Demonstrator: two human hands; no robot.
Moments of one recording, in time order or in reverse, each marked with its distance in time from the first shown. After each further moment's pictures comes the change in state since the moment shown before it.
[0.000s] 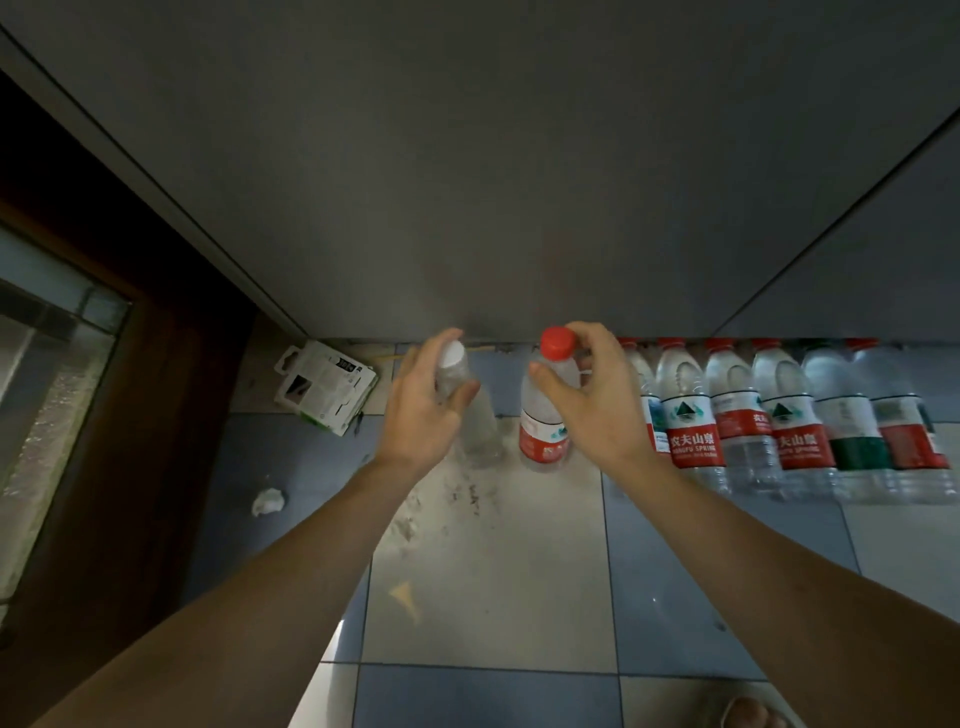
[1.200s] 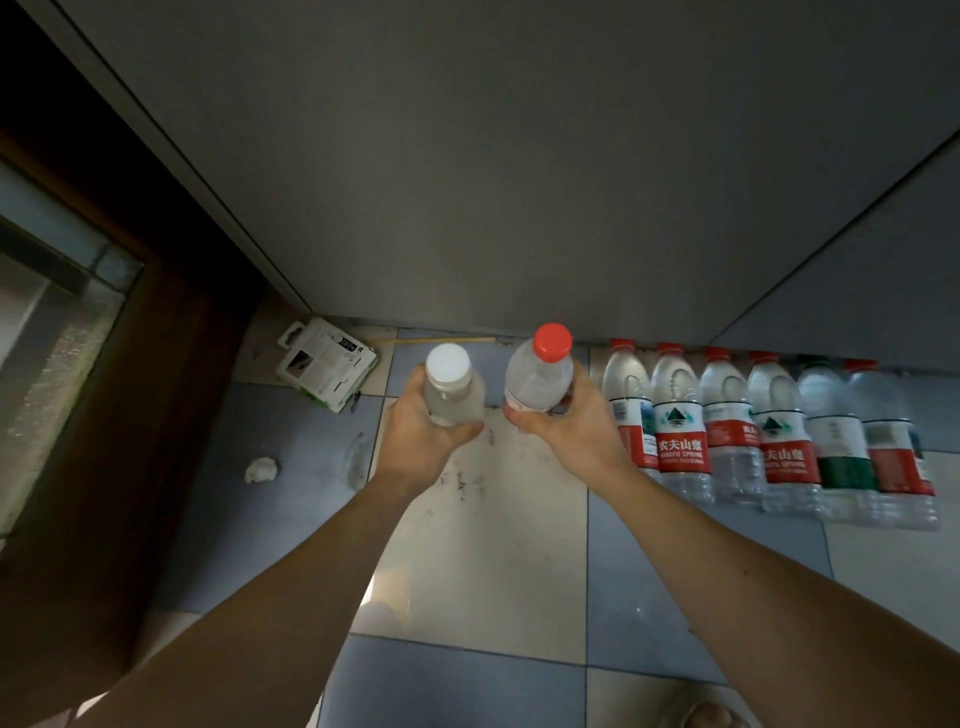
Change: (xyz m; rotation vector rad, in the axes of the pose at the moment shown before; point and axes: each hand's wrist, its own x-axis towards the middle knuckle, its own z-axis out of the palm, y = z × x) left_hand -0.036 -0.020 0.019 -0.160 0.041 -0.258; right_hand -0.016 0.029 0.004 0.083 -0.238 0.212
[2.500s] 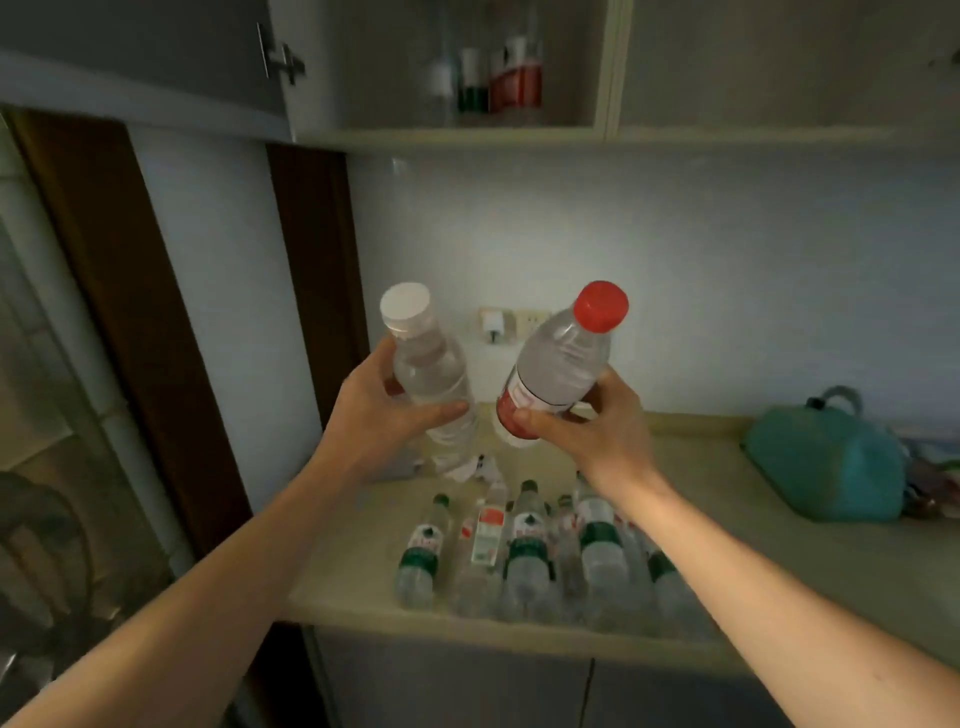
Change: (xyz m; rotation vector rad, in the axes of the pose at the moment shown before) left_hand -0.265 1.013 -0.411 -0.069 0.144 0.831; right_hand -0.297 -0.978 -0.433 0.136 0.207 -0.774
